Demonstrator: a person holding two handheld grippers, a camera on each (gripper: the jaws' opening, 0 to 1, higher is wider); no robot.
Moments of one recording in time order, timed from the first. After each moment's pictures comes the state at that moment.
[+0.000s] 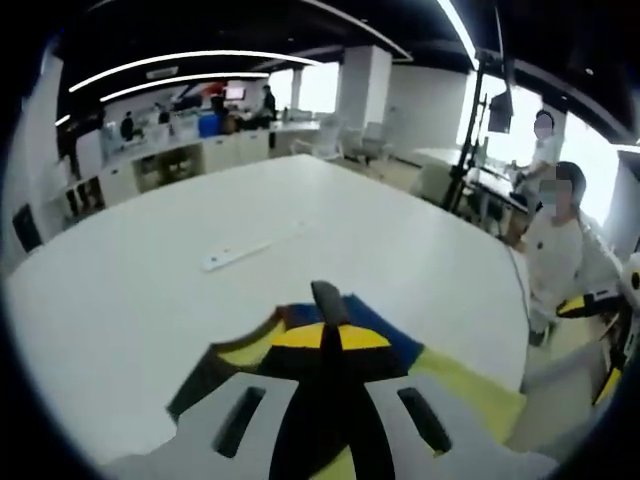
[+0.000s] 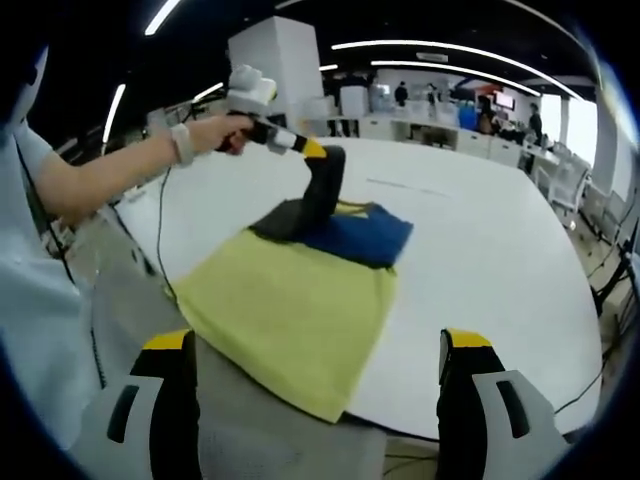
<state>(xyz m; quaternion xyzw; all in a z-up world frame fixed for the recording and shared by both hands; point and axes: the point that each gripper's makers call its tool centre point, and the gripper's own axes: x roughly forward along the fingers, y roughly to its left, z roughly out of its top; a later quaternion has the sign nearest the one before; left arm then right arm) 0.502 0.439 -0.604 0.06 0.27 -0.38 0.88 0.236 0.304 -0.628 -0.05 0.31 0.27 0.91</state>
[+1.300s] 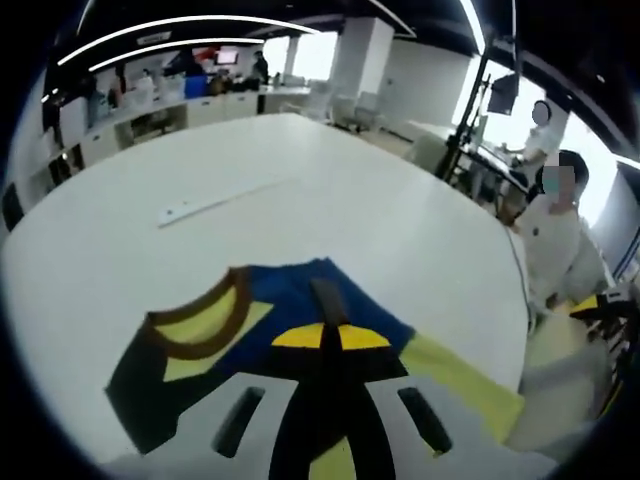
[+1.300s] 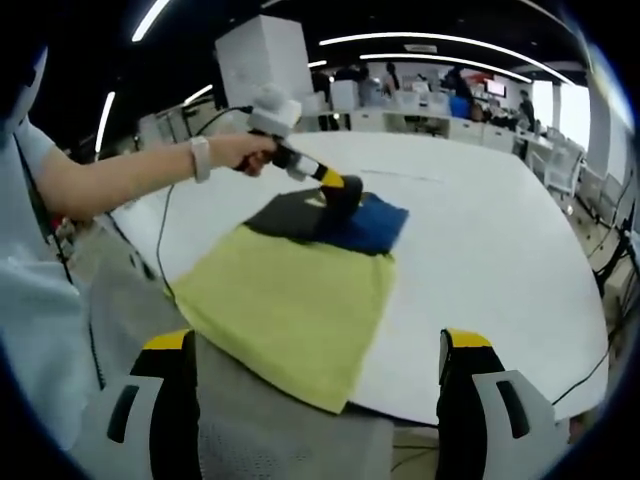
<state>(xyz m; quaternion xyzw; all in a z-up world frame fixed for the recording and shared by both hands) 0.492 0.390 -0.675 0.05 0.35 -0.39 0.85 0.231 0.298 -0.640 -0.03 0.32 0.26 0.91</state>
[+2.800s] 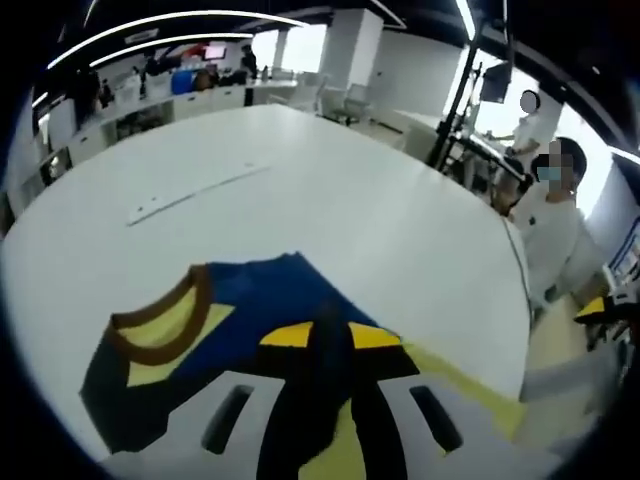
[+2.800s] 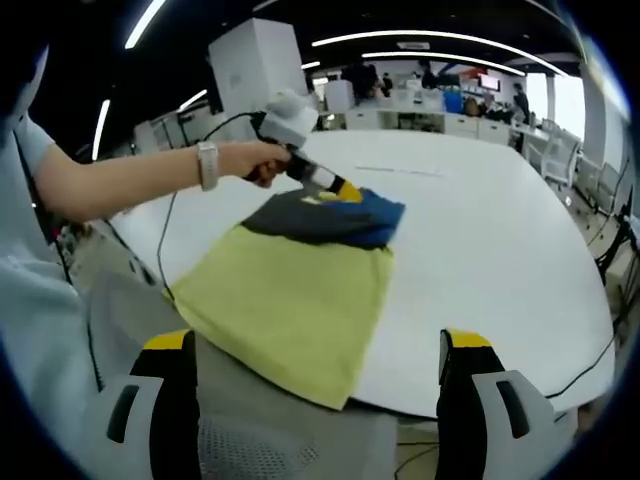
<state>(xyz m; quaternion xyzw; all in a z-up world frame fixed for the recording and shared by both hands) 0.490 0.363 -0.693 0.06 0.36 -0.40 0.84 0.229 0.295 -0.646 -0.01 0.33 0.25 0.91</state>
